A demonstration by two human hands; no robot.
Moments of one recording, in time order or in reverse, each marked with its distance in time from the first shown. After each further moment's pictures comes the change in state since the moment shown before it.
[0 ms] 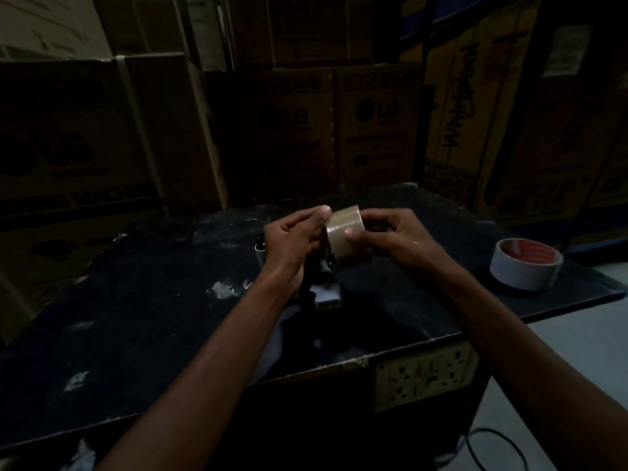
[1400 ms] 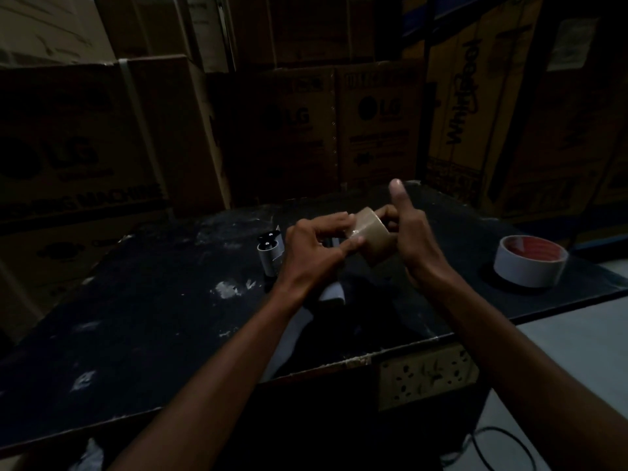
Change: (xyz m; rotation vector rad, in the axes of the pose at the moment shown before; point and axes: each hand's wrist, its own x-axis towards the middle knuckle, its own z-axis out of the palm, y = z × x) left_hand -0.011 -0.013 0.004 0.696 -0.151 0.483; right_hand 0.011 0.017 0.003 -0.046 0.366 0.138
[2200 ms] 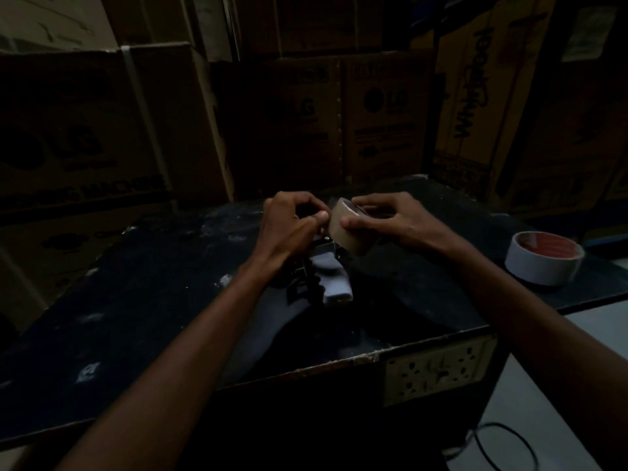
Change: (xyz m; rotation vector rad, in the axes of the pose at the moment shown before) left_hand 0.027 -0.008 -0.043 0.219 -0.032 -0.007; right_hand 0.032 0.000 -0.009 -0.377 -0.422 -0.168
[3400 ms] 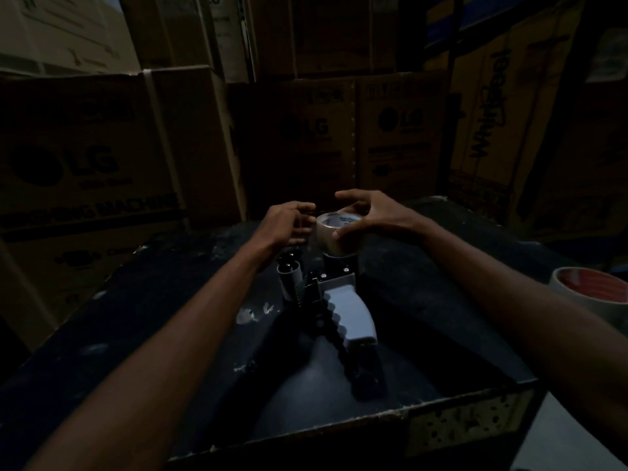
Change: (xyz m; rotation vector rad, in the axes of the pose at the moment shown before) left_hand 0.066 -0.049 -0.020 -0.384 -0.170 -0.478; right_hand 0.117 0.010 0.009 0.019 -0.202 0.001
